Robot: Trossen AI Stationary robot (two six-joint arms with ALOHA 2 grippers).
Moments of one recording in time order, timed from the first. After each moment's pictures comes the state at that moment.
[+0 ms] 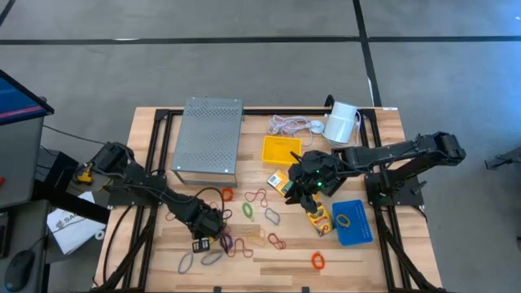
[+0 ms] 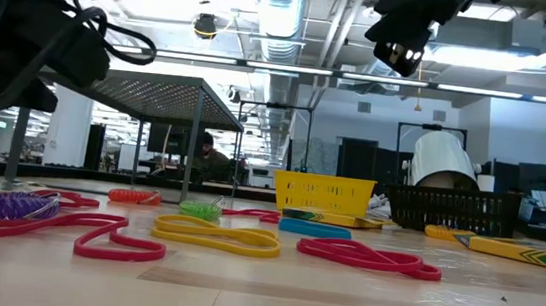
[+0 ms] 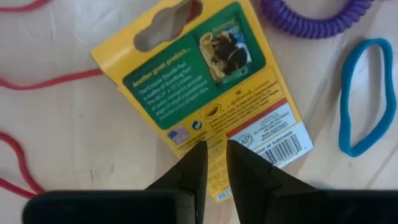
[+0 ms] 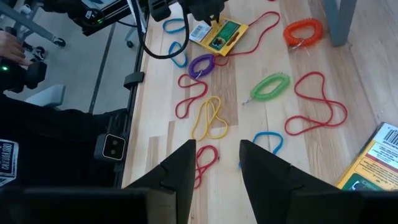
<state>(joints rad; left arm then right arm) -0.52 1.65 0.90 -0.74 0.12 -0.73 0.10 1.36 1.00 -0.34 -0.29 0.39</state>
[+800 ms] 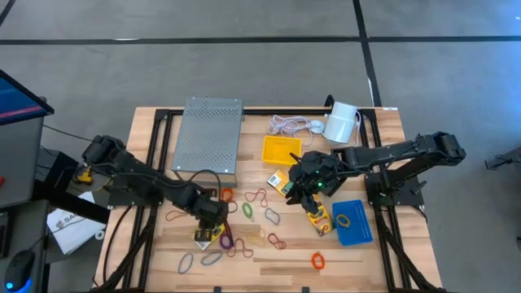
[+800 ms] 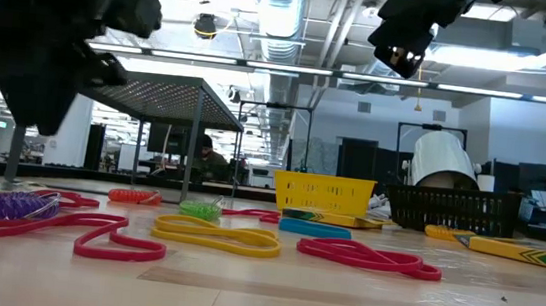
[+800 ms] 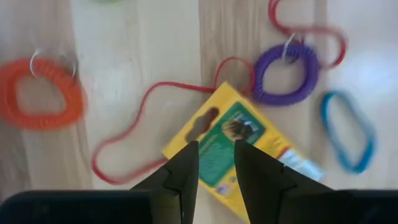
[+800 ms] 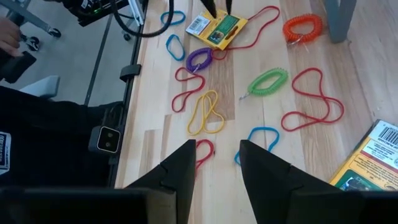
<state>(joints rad) -0.40 1.52 0.91 -0.68 0.01 -0.34 0.10 1.36 1.00 -0.36 -0.29 0.36</state>
